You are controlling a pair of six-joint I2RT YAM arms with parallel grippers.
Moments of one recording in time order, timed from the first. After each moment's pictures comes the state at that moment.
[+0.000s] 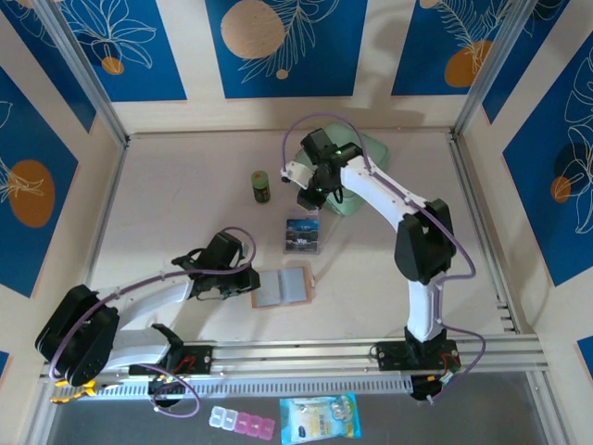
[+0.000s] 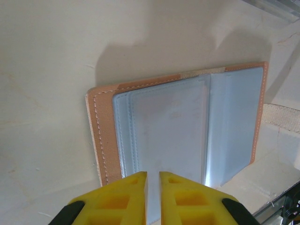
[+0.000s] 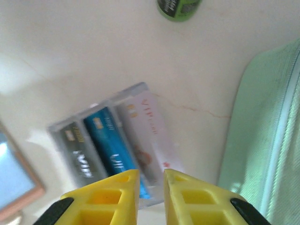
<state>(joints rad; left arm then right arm) -0.65 1.23 0.52 -0.33 0.32 -0.83 0.56 1.93 1.73 -0.97 -0.19 -0.49</state>
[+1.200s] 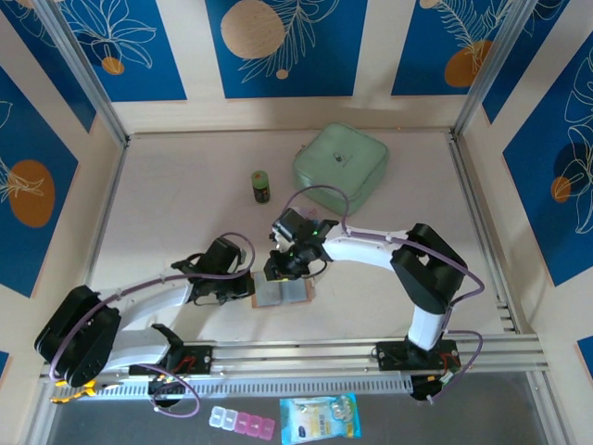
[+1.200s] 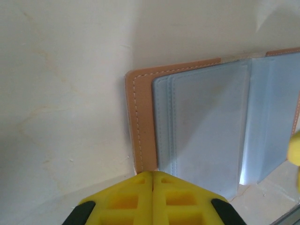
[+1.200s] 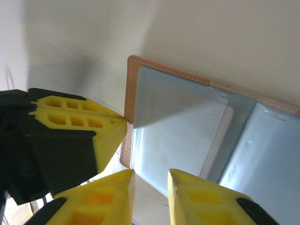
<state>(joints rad) -0.65 1.23 0.47 -0.33 0.29 -0.79 0.90 1.79 1.11 -0.45 -0.47 0.74</state>
